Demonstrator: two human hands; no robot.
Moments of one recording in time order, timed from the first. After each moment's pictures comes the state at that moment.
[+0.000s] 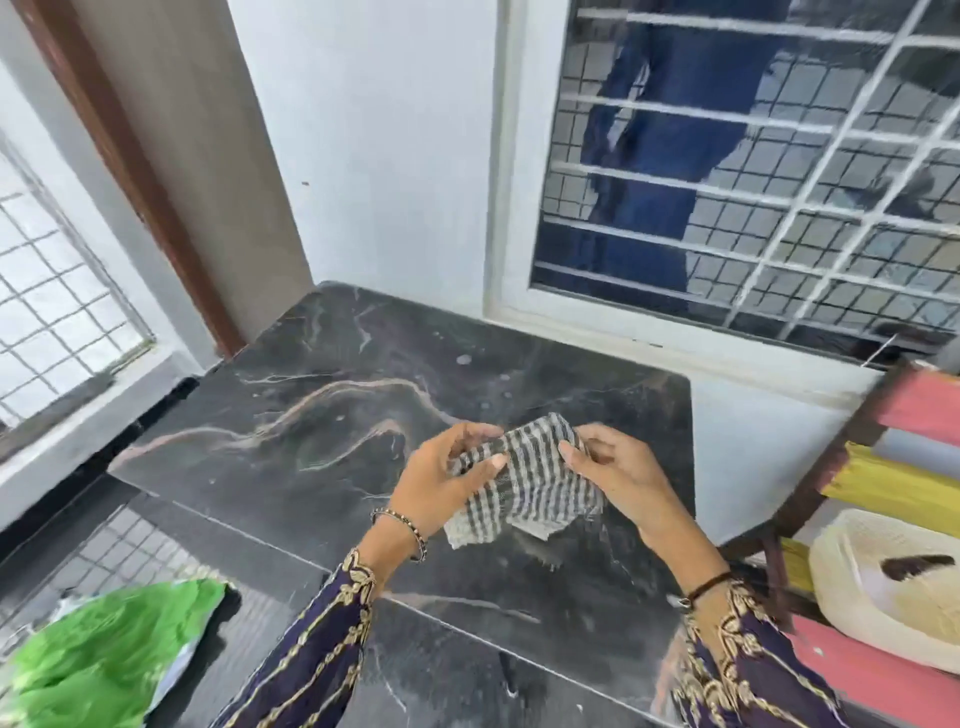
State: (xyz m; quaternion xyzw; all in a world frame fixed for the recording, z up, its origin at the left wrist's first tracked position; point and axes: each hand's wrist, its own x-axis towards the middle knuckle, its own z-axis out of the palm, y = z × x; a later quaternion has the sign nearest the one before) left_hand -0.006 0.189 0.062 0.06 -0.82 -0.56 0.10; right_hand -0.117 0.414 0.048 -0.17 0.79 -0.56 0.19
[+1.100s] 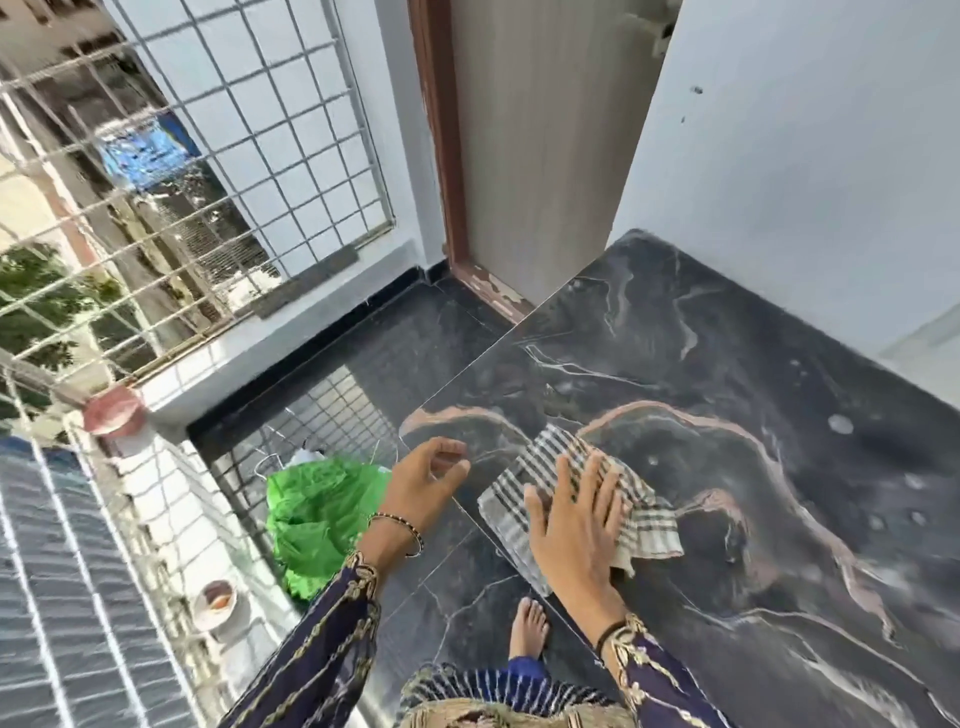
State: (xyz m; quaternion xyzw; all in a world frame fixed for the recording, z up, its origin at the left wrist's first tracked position) left_hand 0.101 -0.220 -0.046 0.43 -0.77 -0.46 0.08; right_hand -0.006 -0.062 -0.099 -0.30 0.94 -0.10 0.13
